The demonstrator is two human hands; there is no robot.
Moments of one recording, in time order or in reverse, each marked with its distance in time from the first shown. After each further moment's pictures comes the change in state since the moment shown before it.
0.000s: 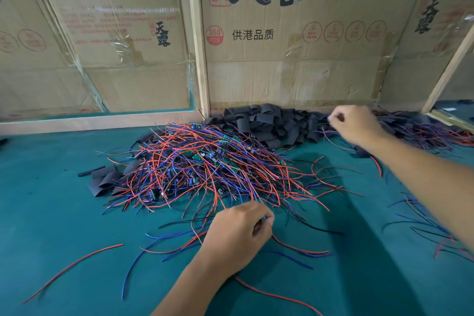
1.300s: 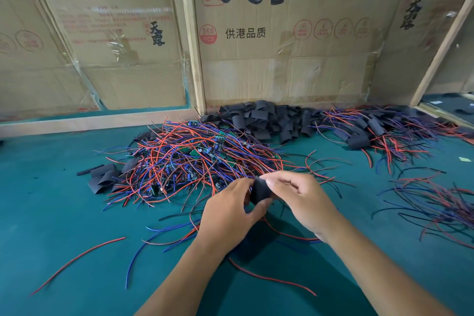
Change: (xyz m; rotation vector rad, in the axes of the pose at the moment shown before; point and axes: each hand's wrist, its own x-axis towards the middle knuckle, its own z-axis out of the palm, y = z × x) left_hand 0.009 -0.002 -0.006 0.047 0.041 -0.198; right_hand -0.204 -0.101 0.025 0.984 -0.304 -0.154
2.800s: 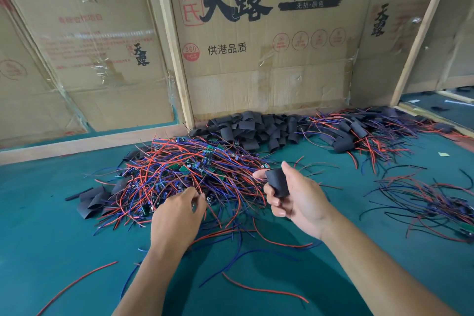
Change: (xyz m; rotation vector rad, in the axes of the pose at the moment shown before) left_hand 0.011 -0.064 -0.029 0.346 0.216 -0.203; right_hand 0.016 -0.001 -0.013 0.777 -0.082 0.343
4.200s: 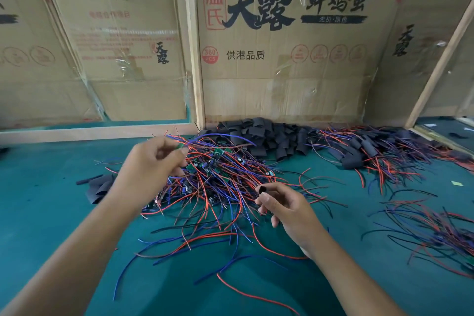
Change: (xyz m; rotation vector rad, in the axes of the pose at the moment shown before) left_hand 0.046 0.003 -0.101 -0.768 -0.072 -0.132; right_hand -0.004 0.017 0.004 -0.463 0.052 -0.228
